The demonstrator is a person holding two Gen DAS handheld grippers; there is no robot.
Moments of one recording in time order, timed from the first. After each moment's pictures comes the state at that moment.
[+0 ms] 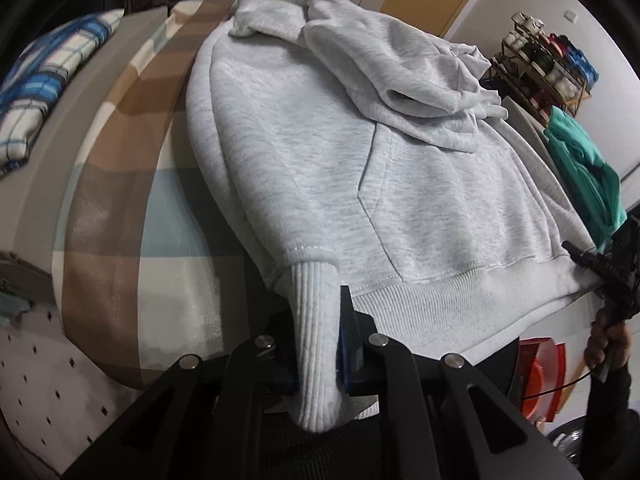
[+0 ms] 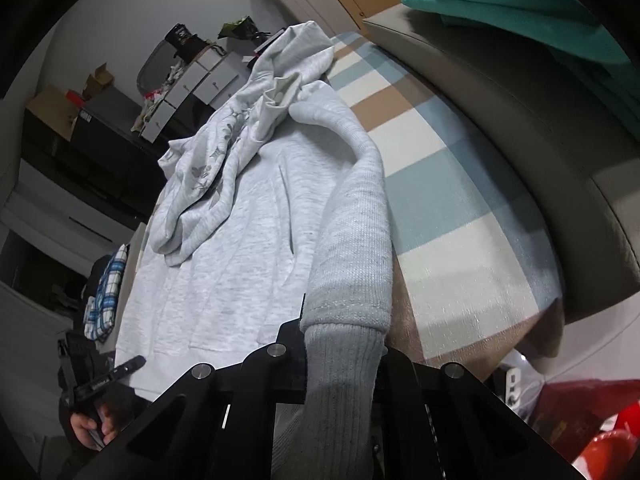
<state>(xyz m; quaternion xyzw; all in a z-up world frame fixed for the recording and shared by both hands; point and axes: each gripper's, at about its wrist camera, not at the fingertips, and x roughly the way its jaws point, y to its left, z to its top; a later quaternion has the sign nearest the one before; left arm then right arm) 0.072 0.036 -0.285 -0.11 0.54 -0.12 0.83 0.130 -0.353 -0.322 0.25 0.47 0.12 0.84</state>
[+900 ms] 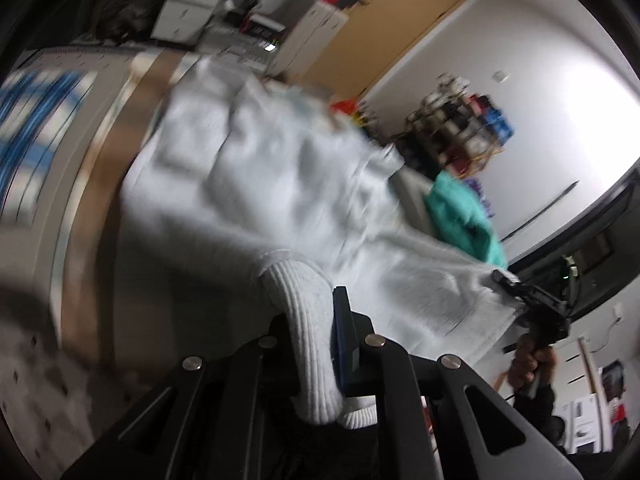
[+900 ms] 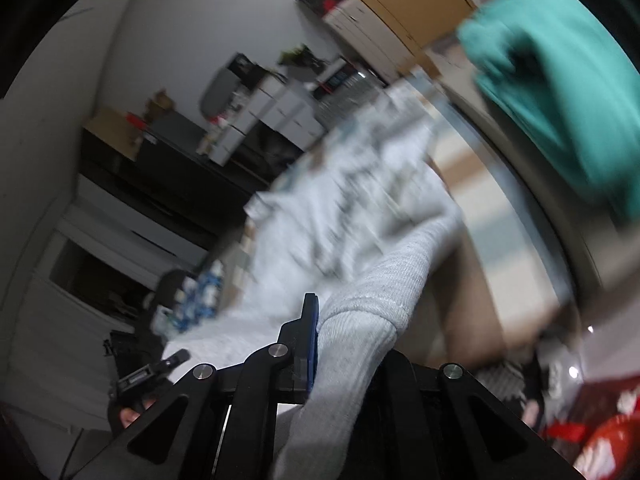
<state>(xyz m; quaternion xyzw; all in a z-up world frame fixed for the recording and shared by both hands) 0.117 0.050 -0.155 -0.24 0.44 -0.26 0.82 0.116 -0.344 -0.191 0.31 0.40 0.21 0.84</state>
